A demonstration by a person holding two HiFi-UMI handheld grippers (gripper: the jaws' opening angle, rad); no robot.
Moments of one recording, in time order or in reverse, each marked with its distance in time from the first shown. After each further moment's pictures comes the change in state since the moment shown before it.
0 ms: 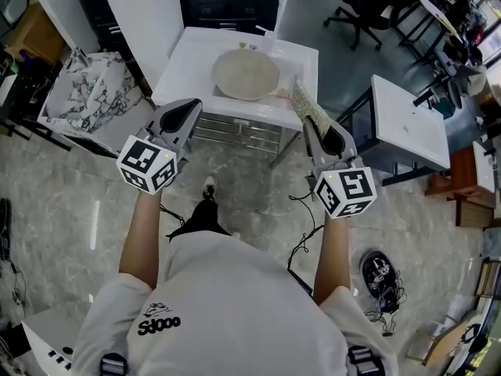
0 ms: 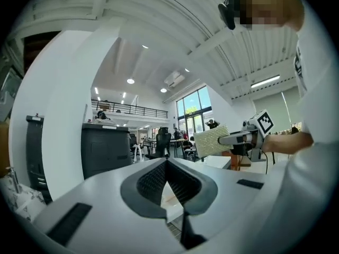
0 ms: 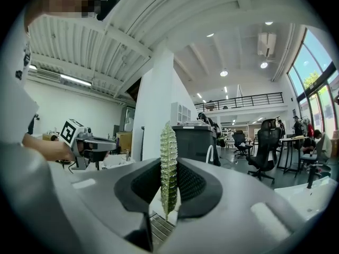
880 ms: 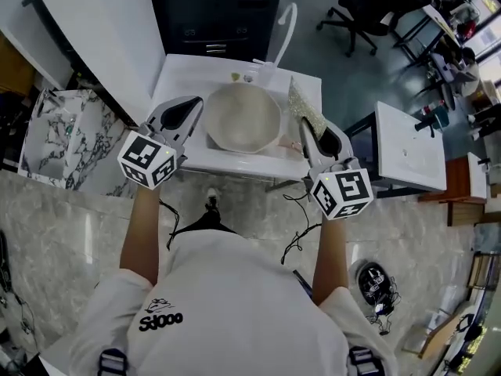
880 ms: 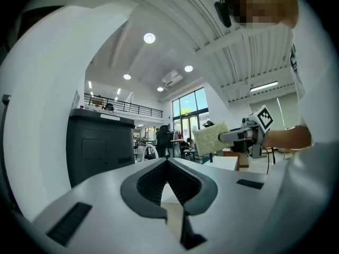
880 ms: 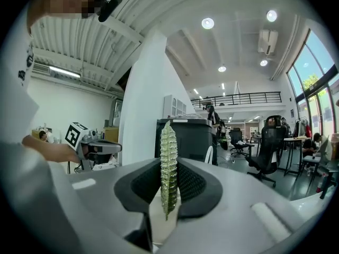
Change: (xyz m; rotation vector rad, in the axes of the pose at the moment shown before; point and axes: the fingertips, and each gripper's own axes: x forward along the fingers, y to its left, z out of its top) left arm 0.167 0.167 -0.022 -0.030 -0.011 -0.107; right arm 0.197 -0.081 -0.005 -0.006 0.046 -0.057
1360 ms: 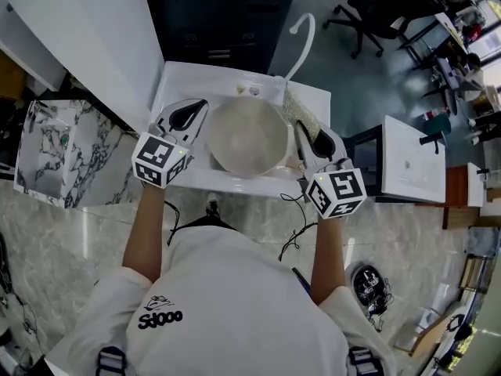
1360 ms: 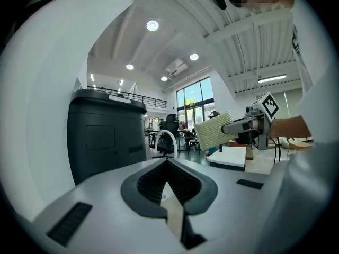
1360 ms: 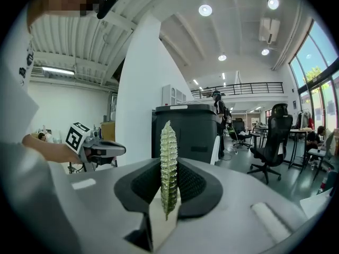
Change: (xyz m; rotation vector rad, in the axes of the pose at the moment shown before) left arm 0.059 0.076 -0.045 0.016 0.126 0.047; right arm 0.096 -0.019 -0.028 0.035 0.094 0.013
